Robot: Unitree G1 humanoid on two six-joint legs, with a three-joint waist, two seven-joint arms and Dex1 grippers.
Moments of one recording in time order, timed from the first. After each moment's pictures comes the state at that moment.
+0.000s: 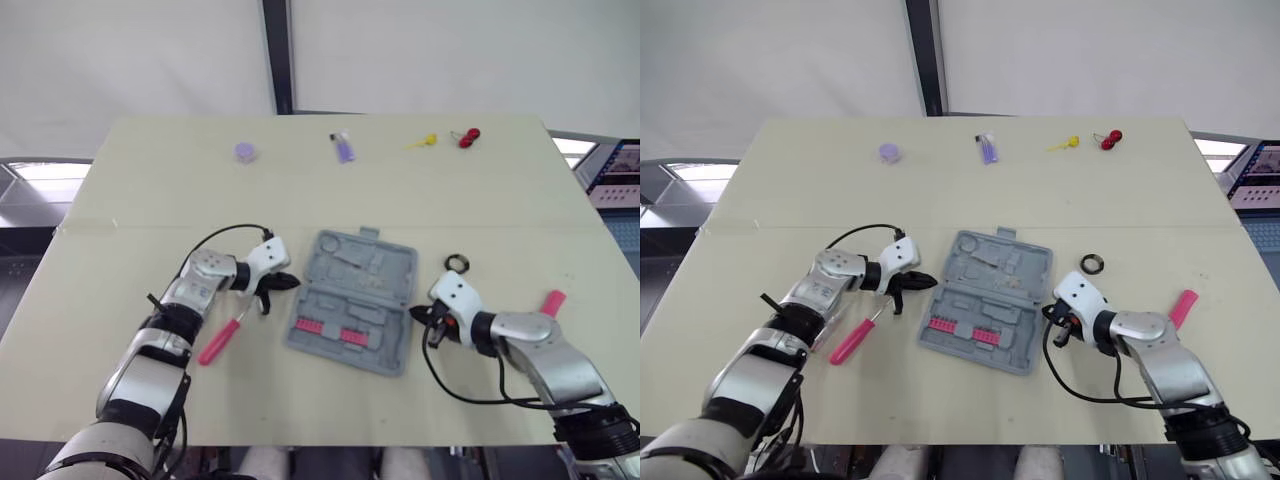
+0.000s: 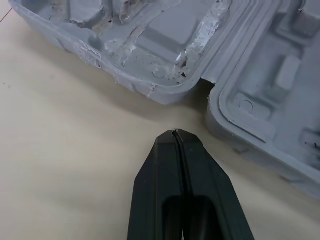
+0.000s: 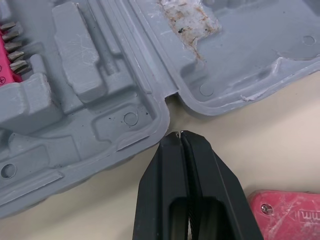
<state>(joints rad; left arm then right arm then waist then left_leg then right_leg) -0.82 0.40 -0.27 0.84 0.05 -0.03 -0.97 -0.21 -0.69 0.11 -0.14 0.16 0.54 0.77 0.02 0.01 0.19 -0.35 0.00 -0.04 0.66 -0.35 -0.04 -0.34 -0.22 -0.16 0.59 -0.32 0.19</state>
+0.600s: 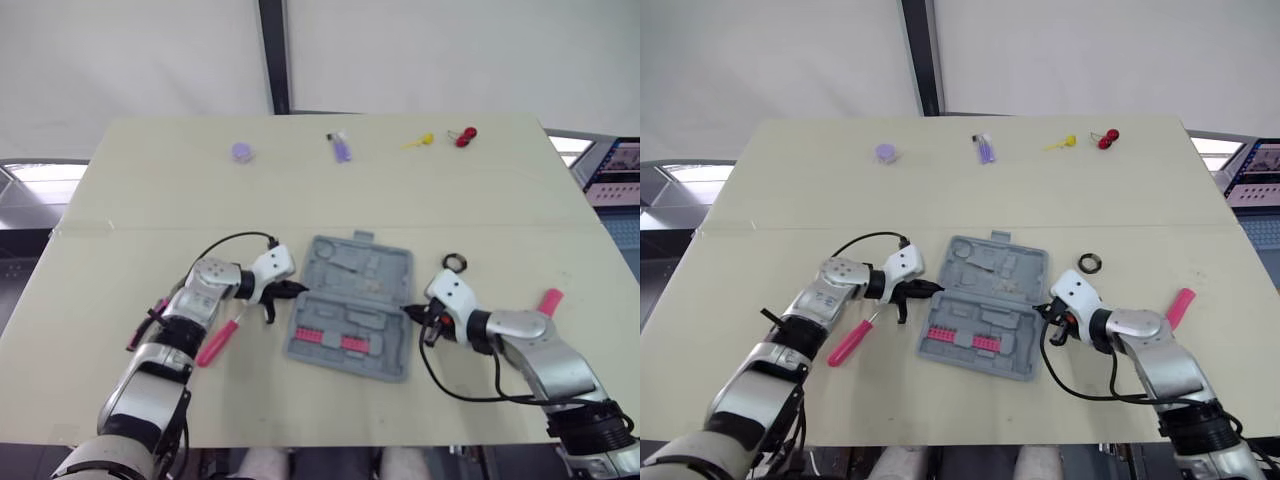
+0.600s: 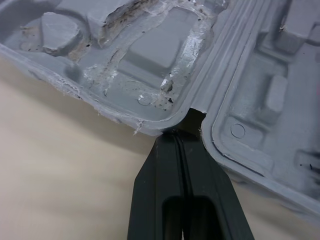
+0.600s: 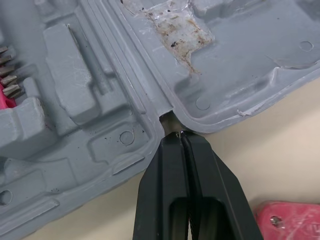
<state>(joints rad) -0.69 0.42 -0.25 0.62 0.04 0.07 -1.03 -0.21 -0.67 0.11 -0.12 0.17 0.53 0.82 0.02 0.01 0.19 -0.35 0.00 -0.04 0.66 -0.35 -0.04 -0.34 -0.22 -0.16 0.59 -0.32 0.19</state>
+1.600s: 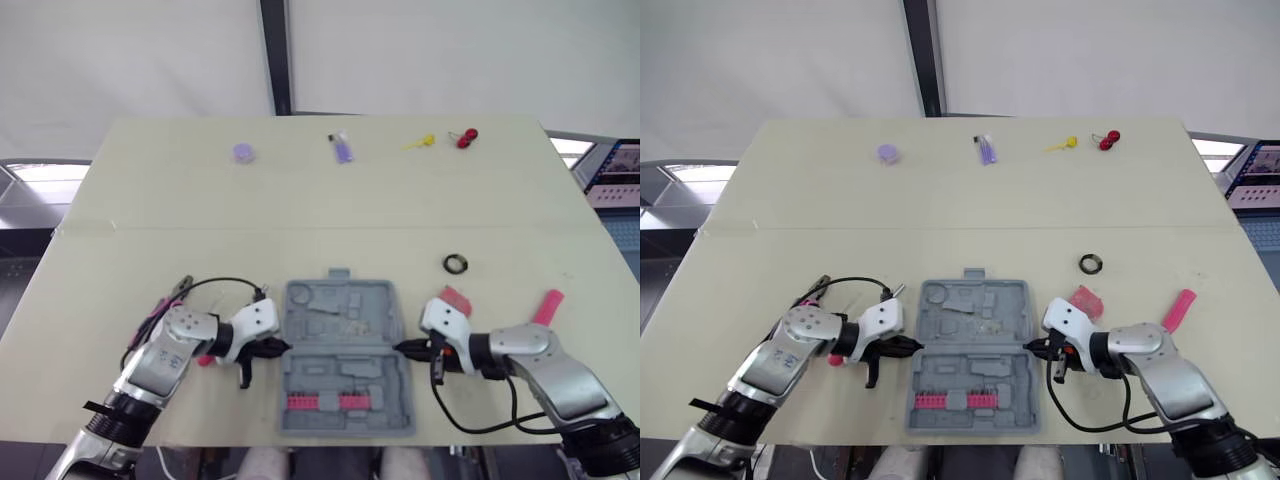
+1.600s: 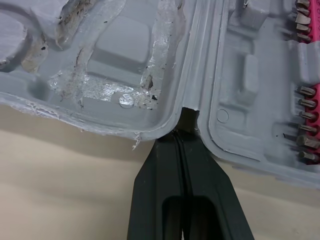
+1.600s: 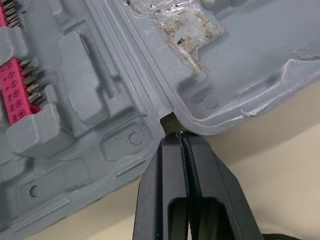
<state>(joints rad) -0.26 0.61 -0.26 -0.10 0.00 0.47 -1.08 -0.13 -0.74 0.17 -0.23 0.20 0.56 1.03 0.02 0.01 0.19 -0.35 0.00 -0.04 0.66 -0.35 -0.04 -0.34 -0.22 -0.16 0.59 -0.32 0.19</state>
